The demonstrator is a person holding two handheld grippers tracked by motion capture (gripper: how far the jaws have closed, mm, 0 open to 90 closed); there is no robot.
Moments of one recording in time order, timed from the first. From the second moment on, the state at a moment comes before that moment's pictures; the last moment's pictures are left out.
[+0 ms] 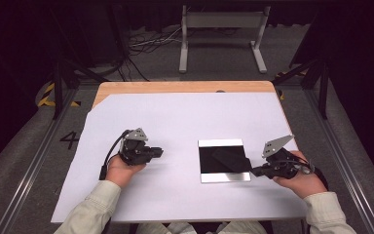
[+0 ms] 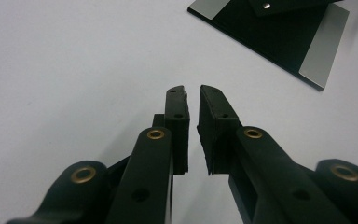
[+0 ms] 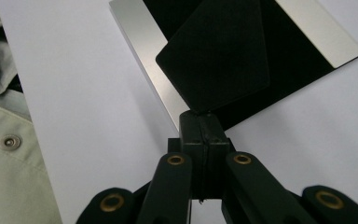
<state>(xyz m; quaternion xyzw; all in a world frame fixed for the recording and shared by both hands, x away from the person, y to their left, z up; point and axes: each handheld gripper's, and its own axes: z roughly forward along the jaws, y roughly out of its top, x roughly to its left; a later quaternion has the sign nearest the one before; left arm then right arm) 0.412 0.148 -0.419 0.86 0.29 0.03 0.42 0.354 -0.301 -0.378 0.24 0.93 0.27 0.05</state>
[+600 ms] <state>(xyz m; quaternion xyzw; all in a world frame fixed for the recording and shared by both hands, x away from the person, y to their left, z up) 0.411 0.146 -0.420 0.86 0.29 0.03 0.42 0.355 -0.298 -0.371 0.24 0.90 0.34 0.07</state>
